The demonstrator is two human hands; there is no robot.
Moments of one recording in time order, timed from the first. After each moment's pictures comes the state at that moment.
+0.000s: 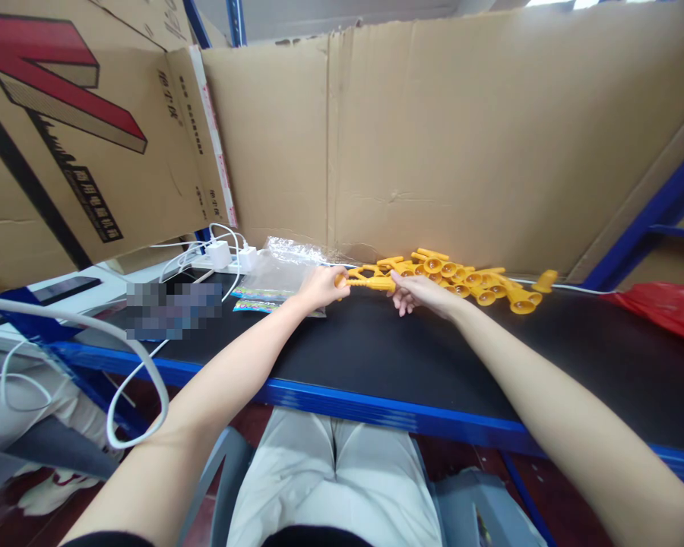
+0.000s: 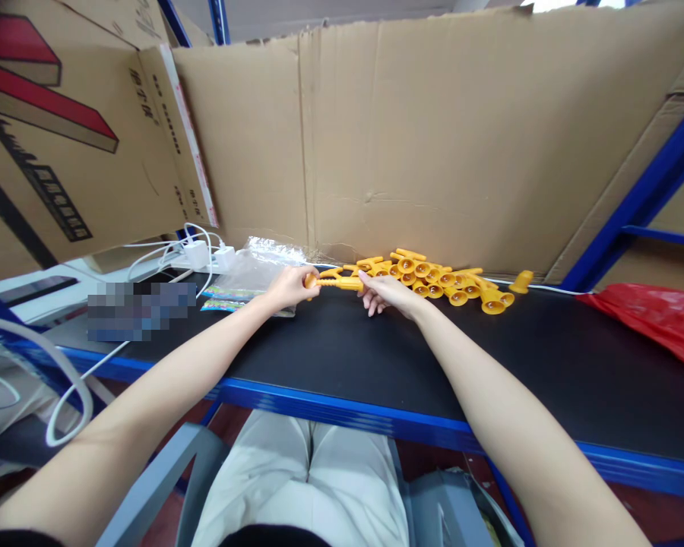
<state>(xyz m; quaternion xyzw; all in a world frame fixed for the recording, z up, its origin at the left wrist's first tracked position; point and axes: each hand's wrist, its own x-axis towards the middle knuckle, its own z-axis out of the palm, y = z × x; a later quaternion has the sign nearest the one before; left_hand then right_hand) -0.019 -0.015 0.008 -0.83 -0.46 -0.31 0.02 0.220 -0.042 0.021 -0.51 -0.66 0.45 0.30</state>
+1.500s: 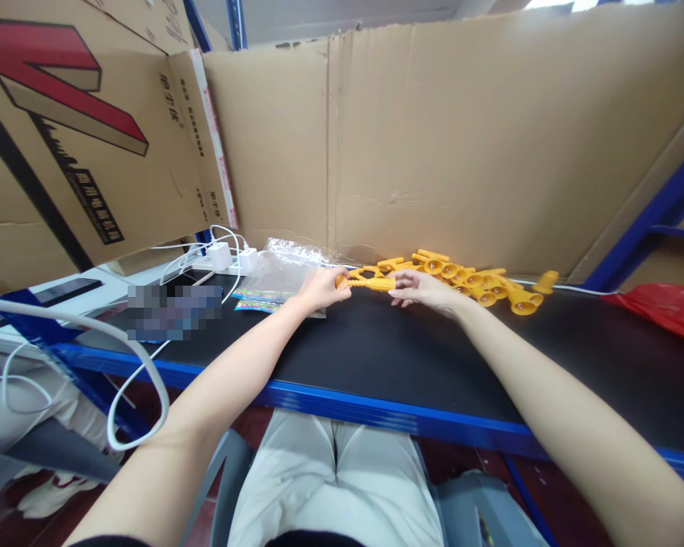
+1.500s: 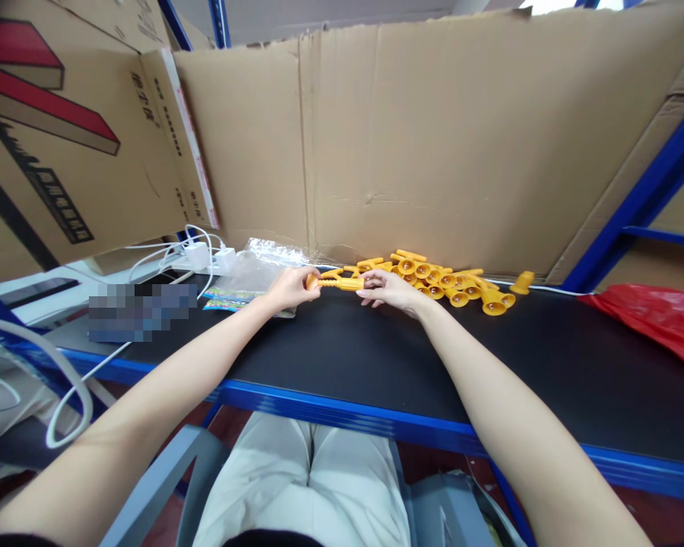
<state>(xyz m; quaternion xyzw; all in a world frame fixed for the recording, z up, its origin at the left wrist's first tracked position) -0.020 -0.015 0.009 -0.84 -0.45 -0.30 0.04 0.228 -0.039 0.021 -0.45 -0.69 0.44 0.35</state>
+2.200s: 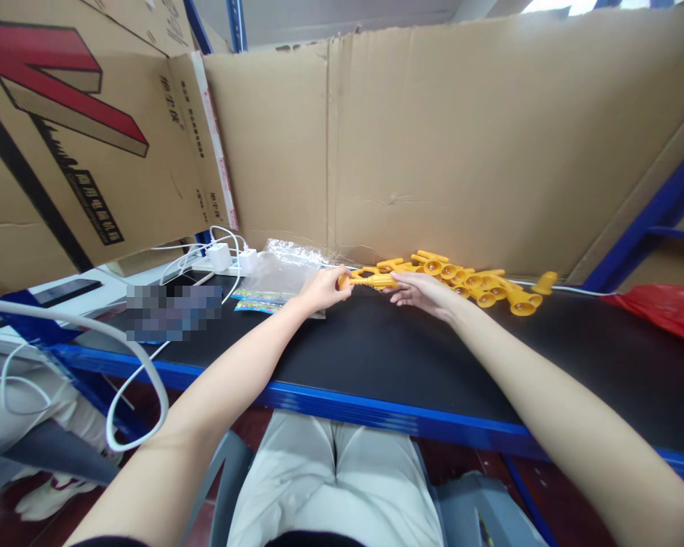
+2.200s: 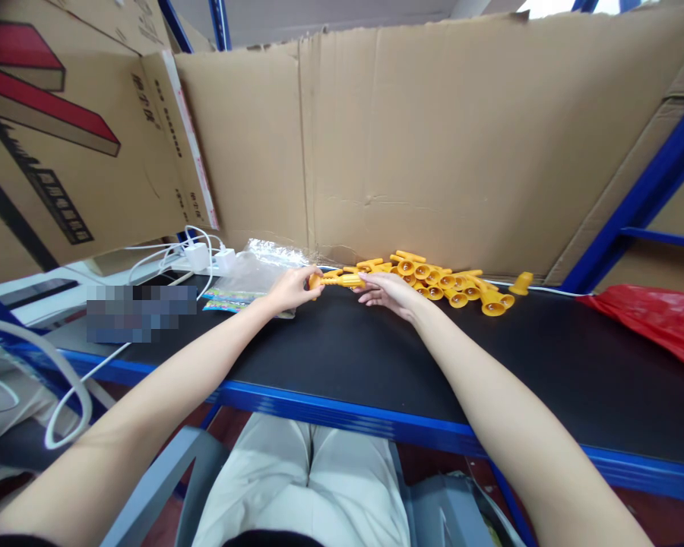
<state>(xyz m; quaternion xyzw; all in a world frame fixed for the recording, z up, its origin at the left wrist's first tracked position) -0.019 -0.016 0.008 -0.85 -0.42 -0.32 0.03 0.221 -0.038 0.022 -0.44 -0.57 0.57 0.40</state>
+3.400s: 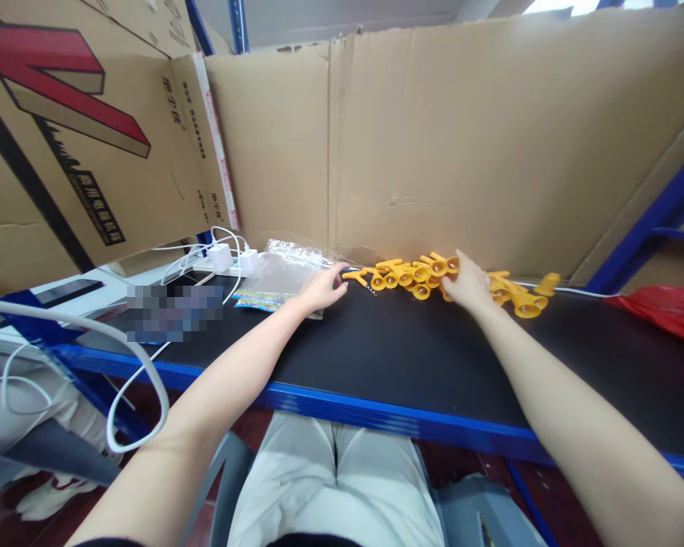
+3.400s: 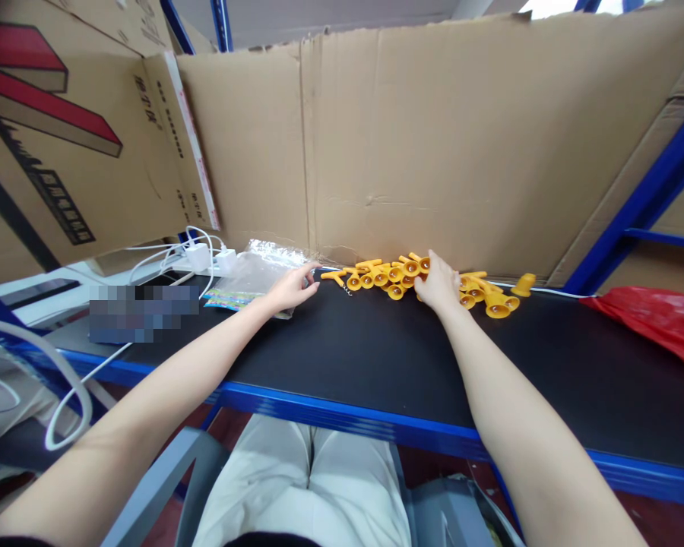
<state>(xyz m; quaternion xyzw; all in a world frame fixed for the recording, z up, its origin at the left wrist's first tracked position) -0.026 -0.006 0.003 -0.85 -0.40 -0.33 -0.05 0.305 -0.001 -0.001 -0.68 -0.63 -0.15 0.33</state>
